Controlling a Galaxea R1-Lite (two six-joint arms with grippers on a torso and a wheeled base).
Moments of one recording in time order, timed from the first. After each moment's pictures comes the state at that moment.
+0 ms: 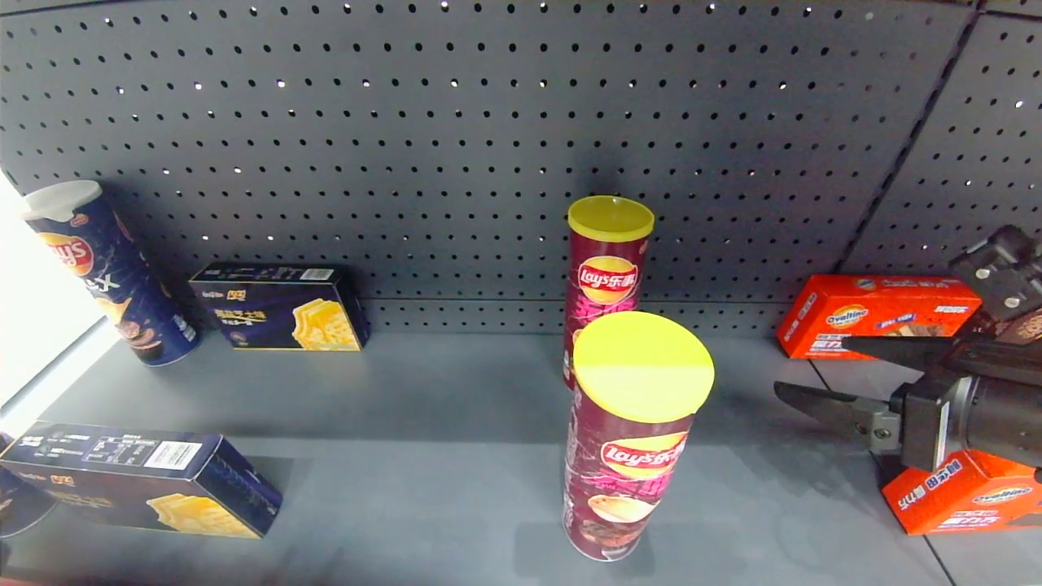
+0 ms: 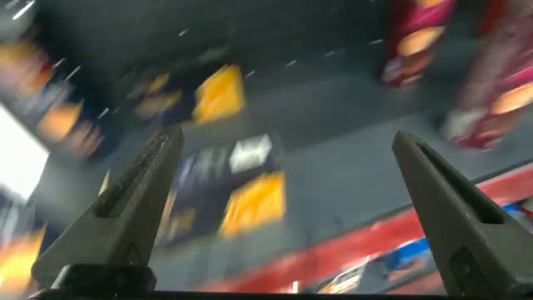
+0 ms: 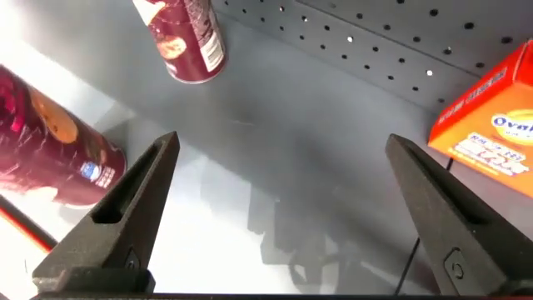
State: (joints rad) left arm -0.15 0.55 -0.61 0.05 -0.28 0.13; right arm 0.43 1.20 -0.69 -0.23 0.08 -0.10
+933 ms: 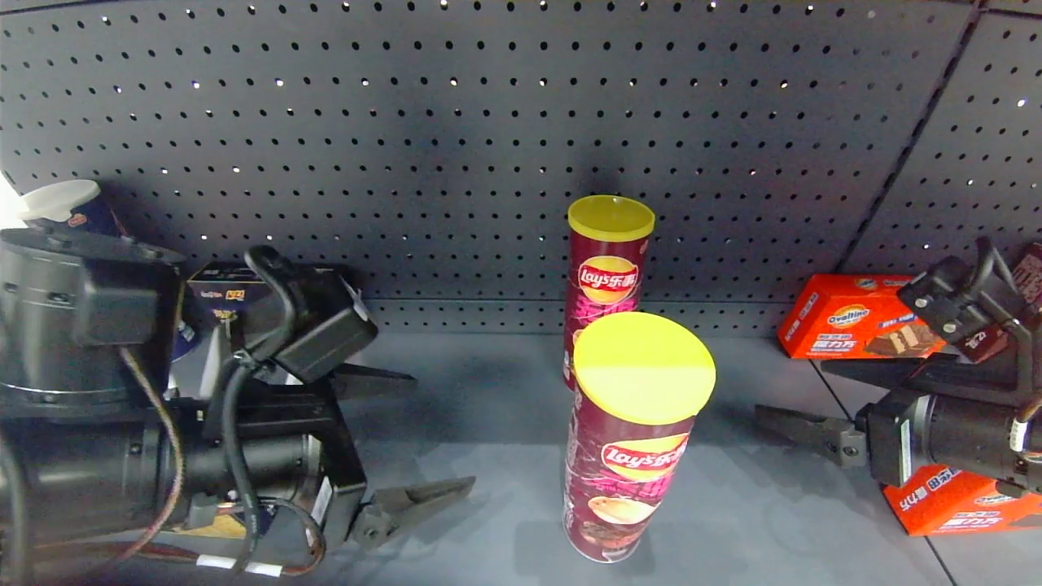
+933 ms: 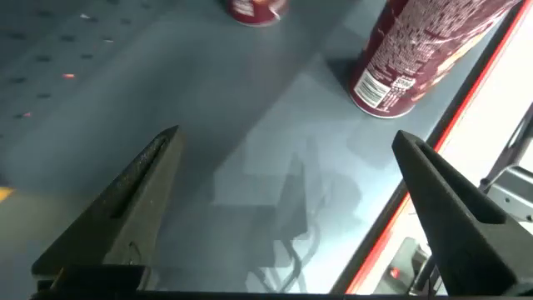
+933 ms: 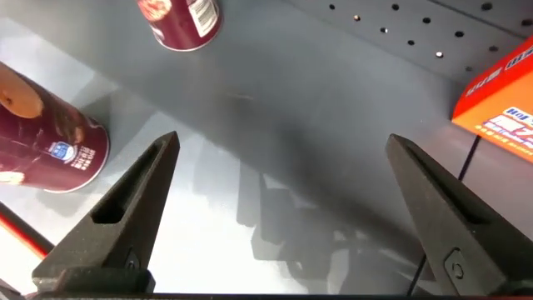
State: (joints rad) left arm -0.56 1.38 -0.79 -0.08 -0.30 0.24; right arm 0.43 1.26 -0.67 -0.23 0.08 -0.11
